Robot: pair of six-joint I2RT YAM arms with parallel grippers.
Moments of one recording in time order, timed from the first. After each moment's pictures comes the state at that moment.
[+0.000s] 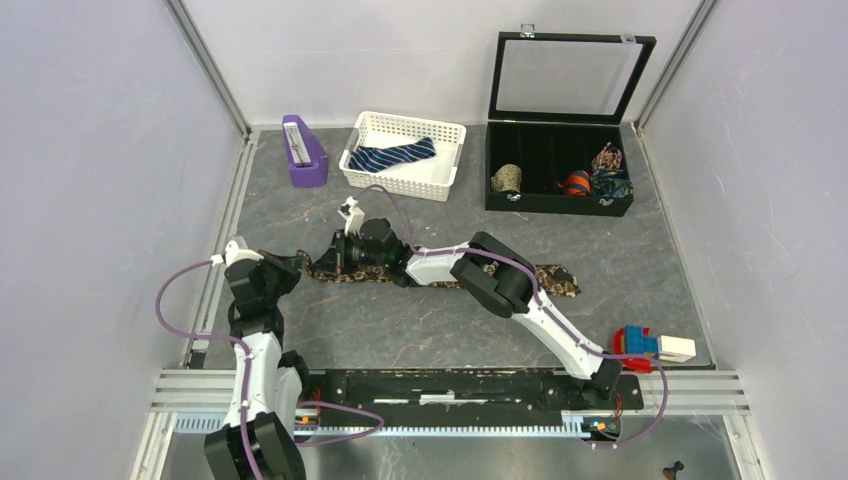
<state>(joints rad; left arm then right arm) 0.34 0.71 0.22 0.07 0.27 -0.71 1.00 2.51 1.68 0.66 -0.35 0.84</state>
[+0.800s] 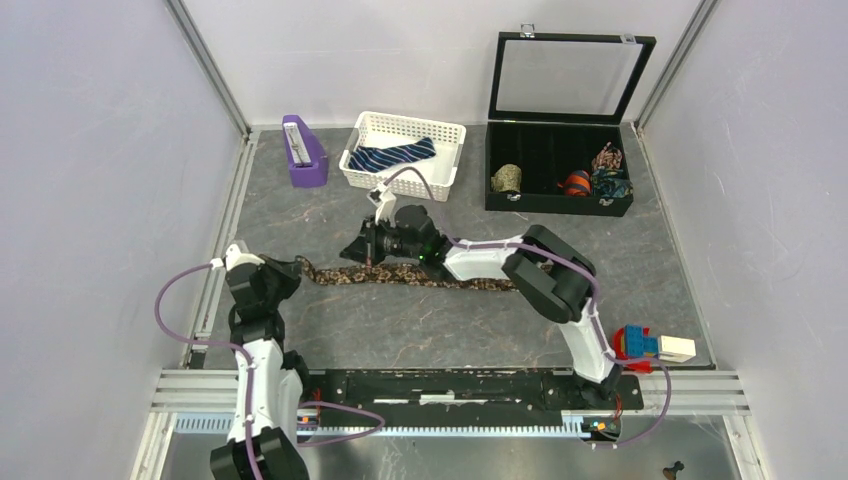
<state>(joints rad) 0.34 0.63 0.21 -0.02 0.24 -0.67 0.95 2.15 1.31 0.64 -0.34 0.71</state>
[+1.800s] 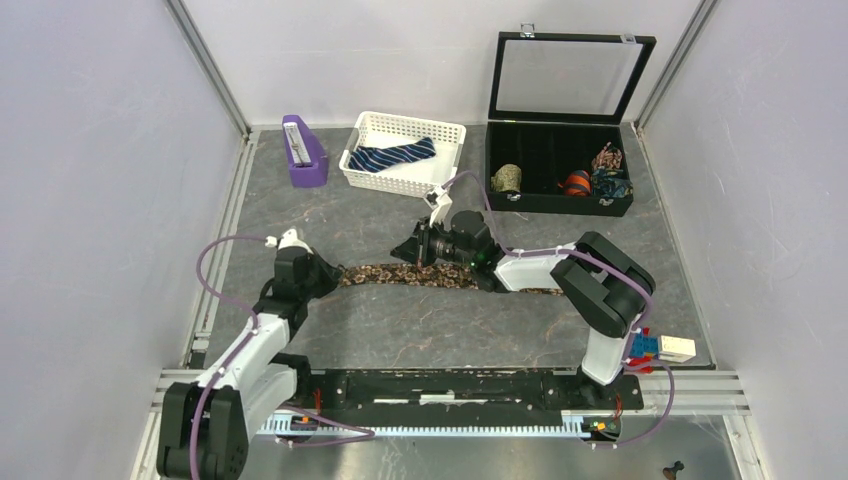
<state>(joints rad) -0.11 0.89 0.27 -0.02 0.03 -0.63 0.81 1.82 0.86 0.74 -0.34 0.65</state>
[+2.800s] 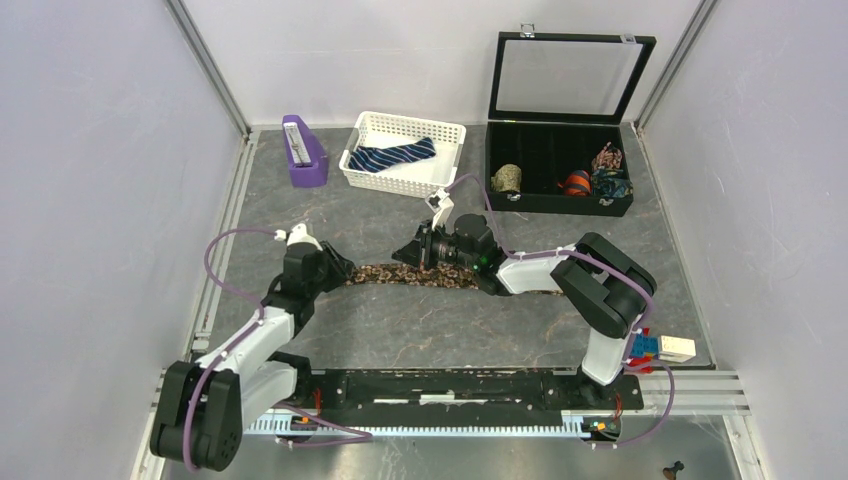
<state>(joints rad) -0.20 1.00 0.29 0.11 -0.02 -0.64 0.80 1.81 0.82 0.79 -0.37 0.66</state>
